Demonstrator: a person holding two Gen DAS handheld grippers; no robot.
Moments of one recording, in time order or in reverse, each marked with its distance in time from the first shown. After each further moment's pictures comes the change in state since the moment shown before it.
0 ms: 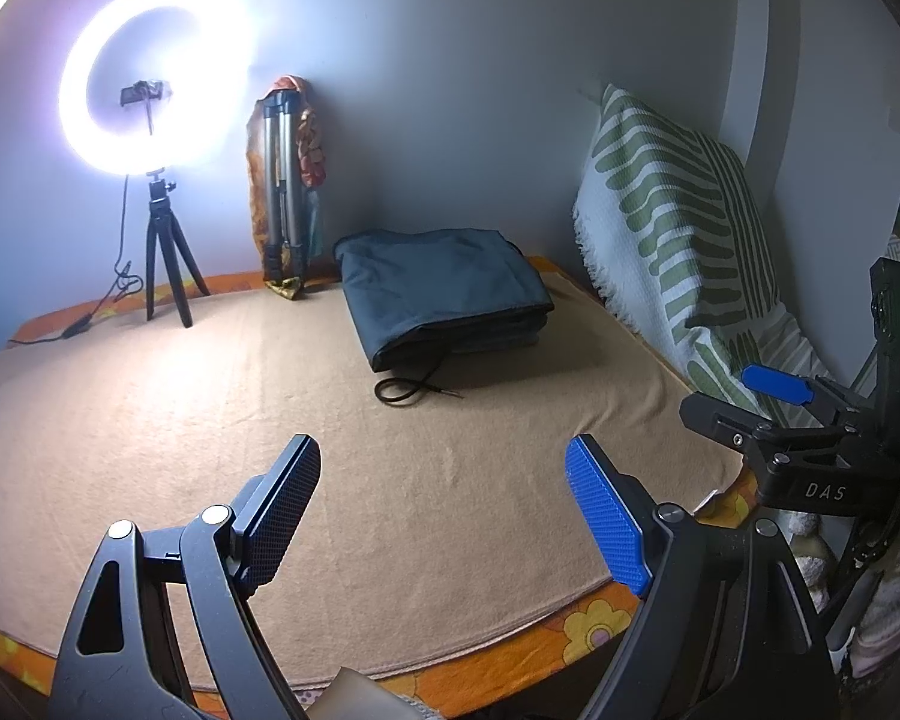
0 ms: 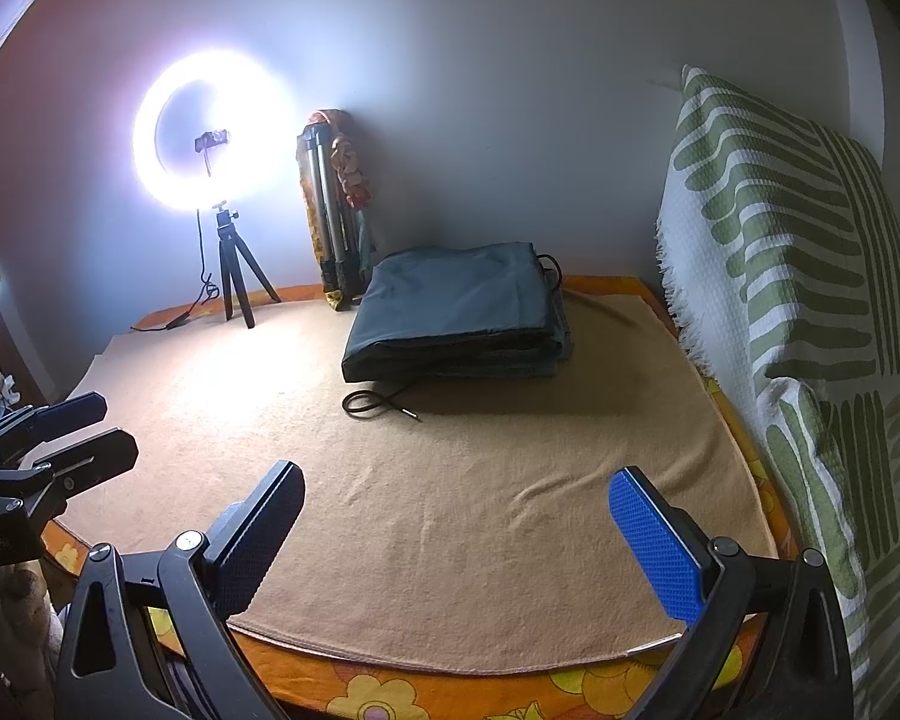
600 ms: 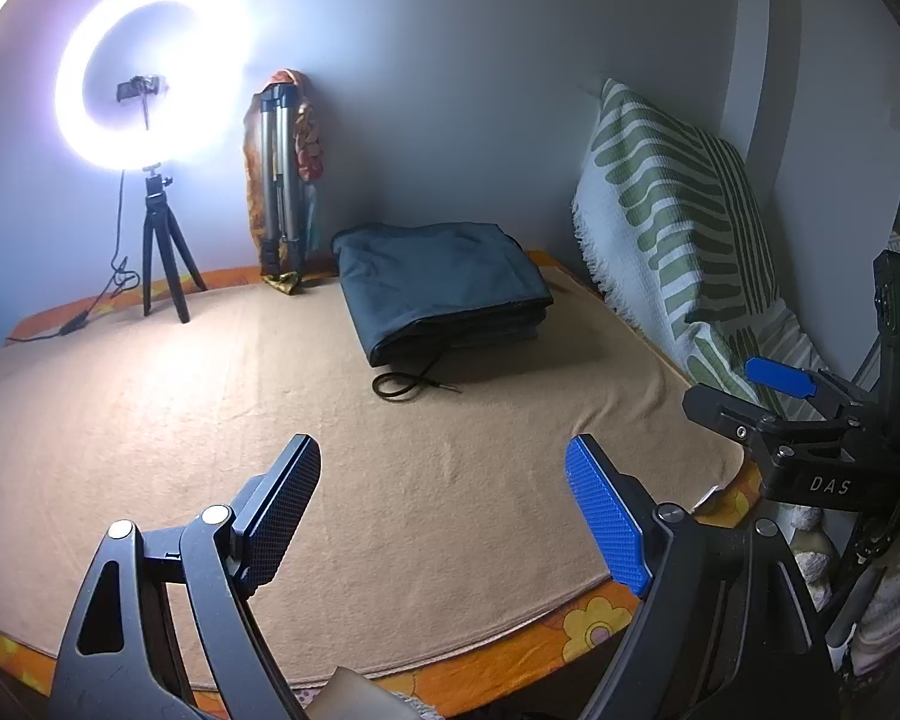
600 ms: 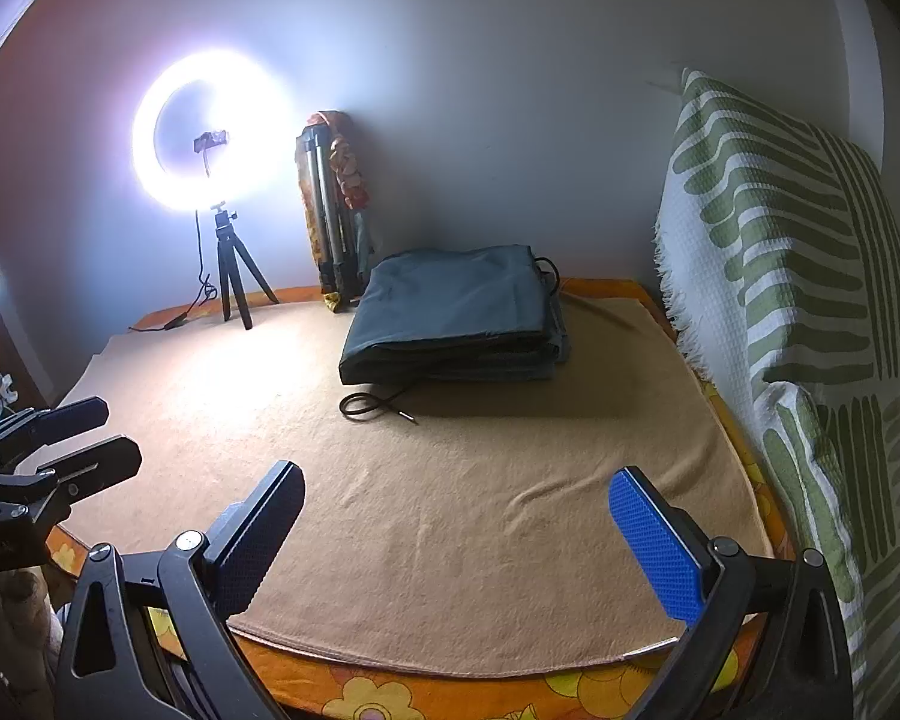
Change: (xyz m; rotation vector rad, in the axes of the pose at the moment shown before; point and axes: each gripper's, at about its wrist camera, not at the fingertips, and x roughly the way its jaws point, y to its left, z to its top) left arm 0.004 0.000 0.000 0.001 0.014 -0.006; right arm -0.001 -0.001 0.000 -0.004 -0.005 -0.008
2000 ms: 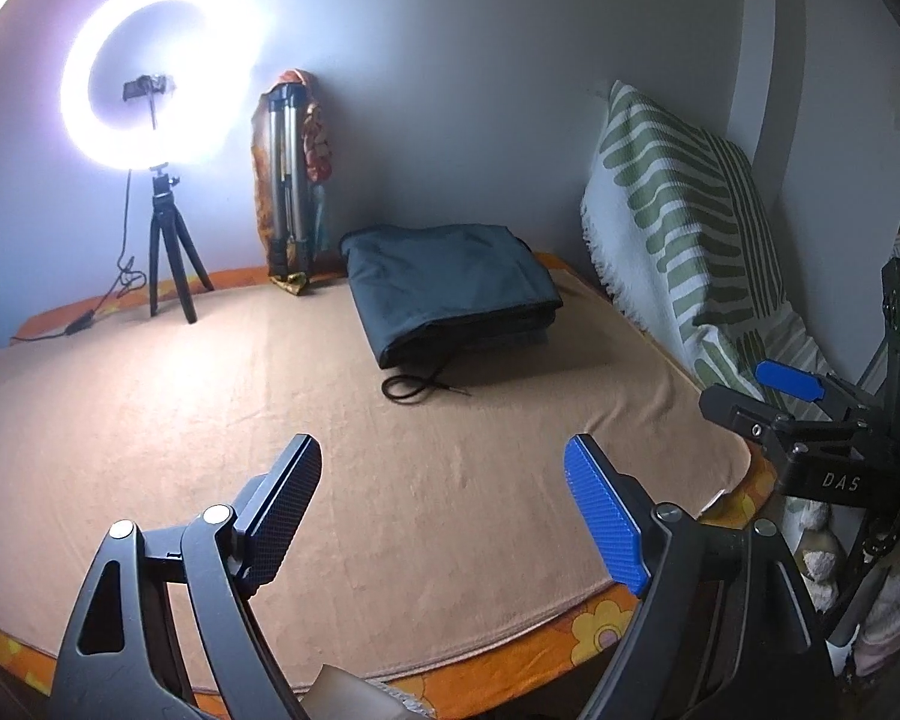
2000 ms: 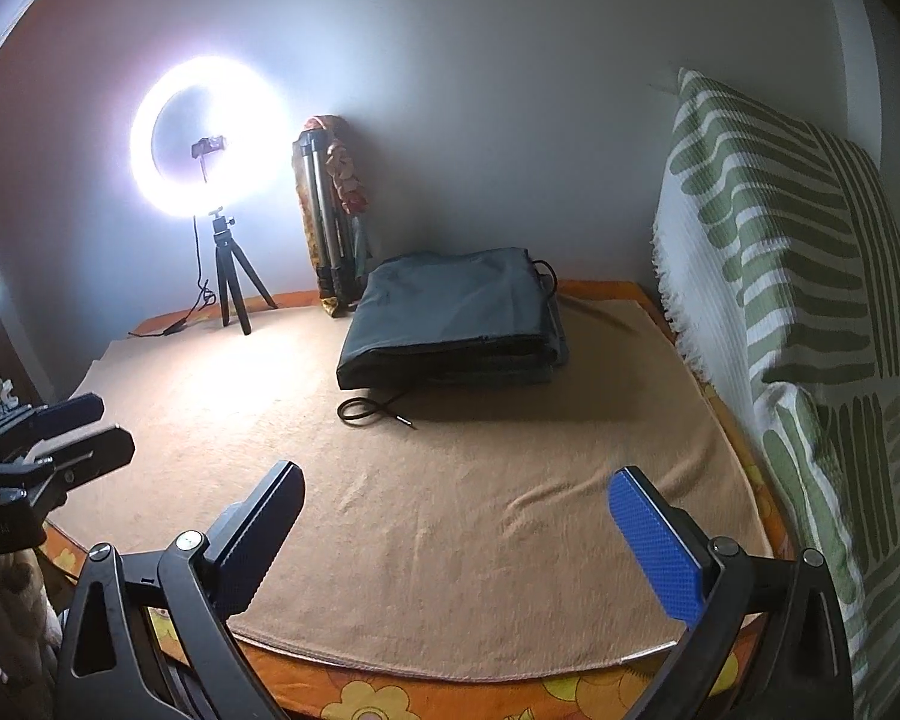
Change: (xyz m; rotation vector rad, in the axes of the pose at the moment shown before) left arm 0.003 0.001 0.002 -0.010 0.000 0.022; right arm 0.001 -0.006 0.000 0.014 -0.006 0.004
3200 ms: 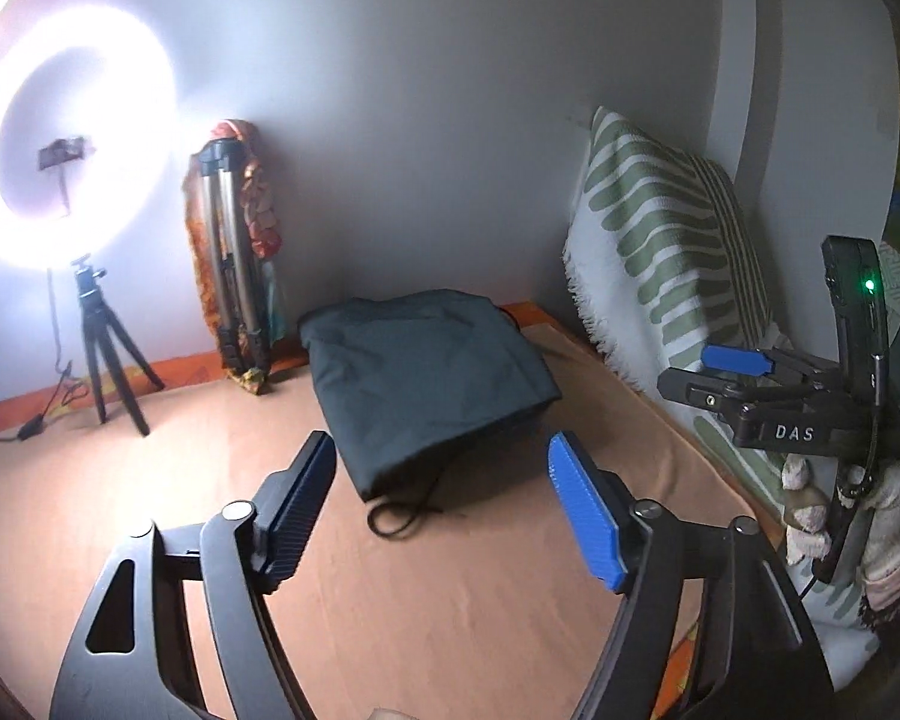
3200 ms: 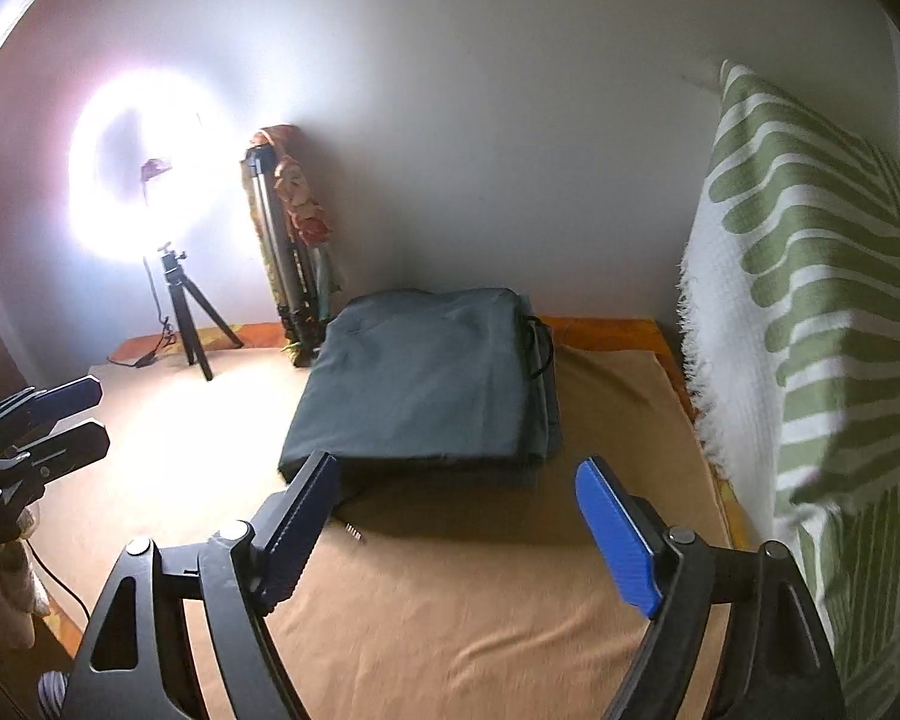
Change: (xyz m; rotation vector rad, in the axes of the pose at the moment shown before) left arm 0.053 0.013 0.088 0.065 -0.049 -0.083; right arm 0.090 -0.044 0.108 -0.027 0.046 0.034
